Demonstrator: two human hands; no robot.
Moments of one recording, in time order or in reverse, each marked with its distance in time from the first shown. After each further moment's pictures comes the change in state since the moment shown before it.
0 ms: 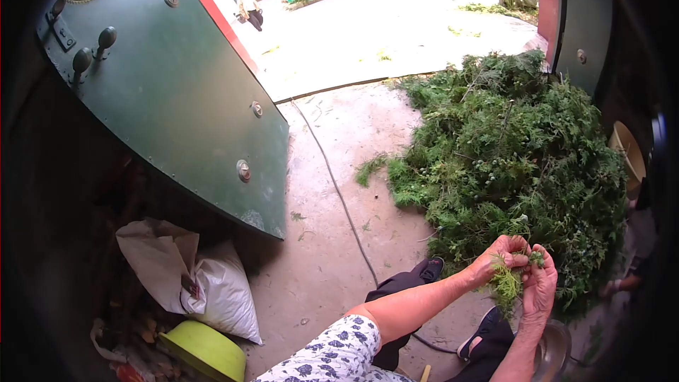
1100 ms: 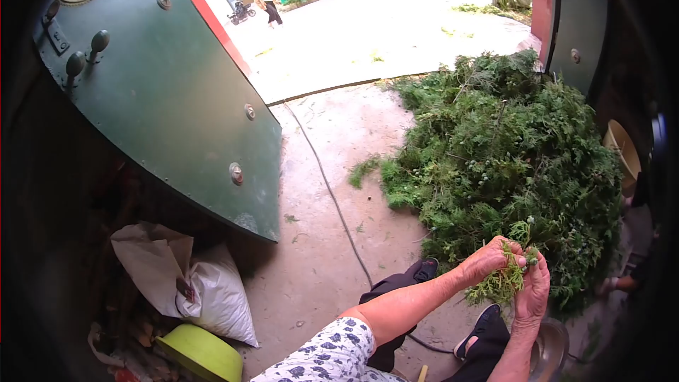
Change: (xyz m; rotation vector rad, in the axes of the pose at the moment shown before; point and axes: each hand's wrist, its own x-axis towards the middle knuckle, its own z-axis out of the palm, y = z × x) left_hand -0.001 0.012 0.002 0.227 0.026 -0.046; right_hand -0.012 -0.002 0.017 0.177 -0.082 -0.021
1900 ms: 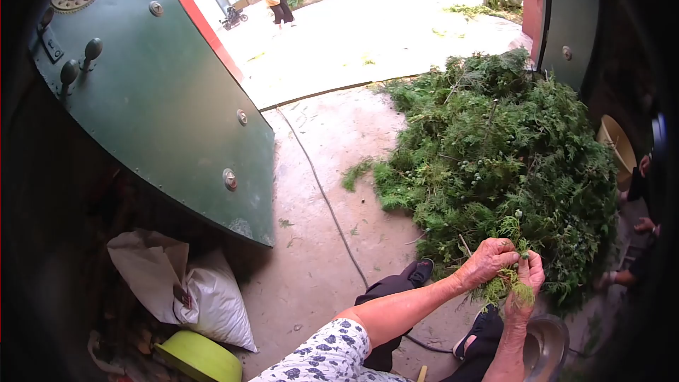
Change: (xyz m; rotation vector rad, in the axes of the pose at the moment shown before) left_hand 0.000 -0.012 0.006 0.148 0.092 0.078; right_hand 0.001 0.015 0.002 -0.539 0.191 -0.239
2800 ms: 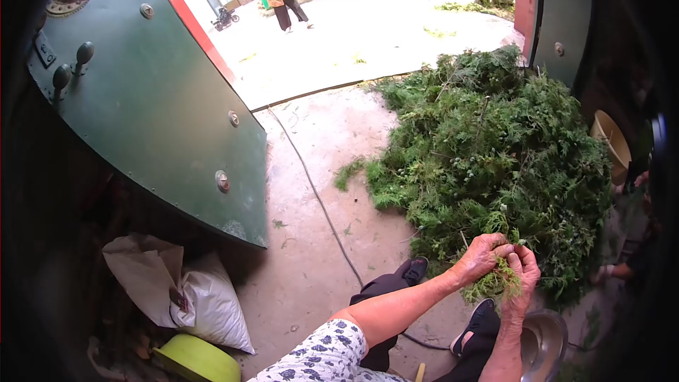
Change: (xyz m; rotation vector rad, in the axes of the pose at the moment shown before) left_hand 0.004 -0.006 0.002 0.140 0.090 -0.016; right_hand 0.001 -0.003 -0.004 0.107 -0.047 0.086
